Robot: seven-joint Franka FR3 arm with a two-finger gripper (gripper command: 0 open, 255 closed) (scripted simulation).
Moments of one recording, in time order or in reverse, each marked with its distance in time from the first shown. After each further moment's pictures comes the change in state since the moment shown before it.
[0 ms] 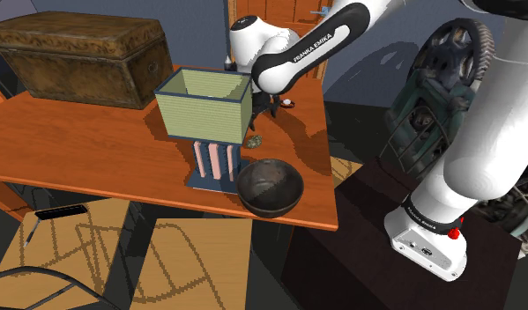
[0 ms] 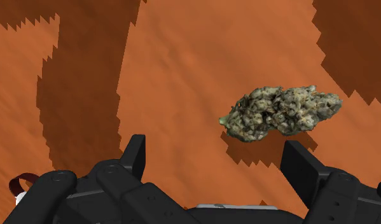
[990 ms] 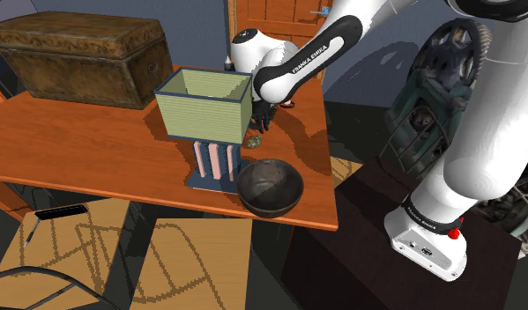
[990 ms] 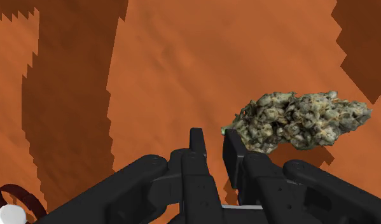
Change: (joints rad) arm -0.001 0.049 -0.014 -0.016 -0.035 0.061 0.025
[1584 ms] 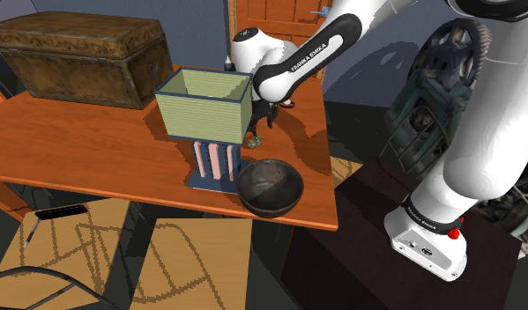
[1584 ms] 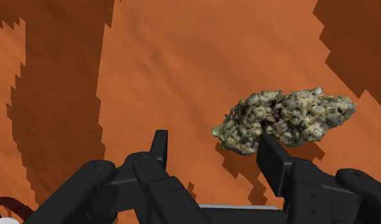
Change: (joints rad) arm -0.008 0.001 0.006 0.000 0.038 0.012 0.019
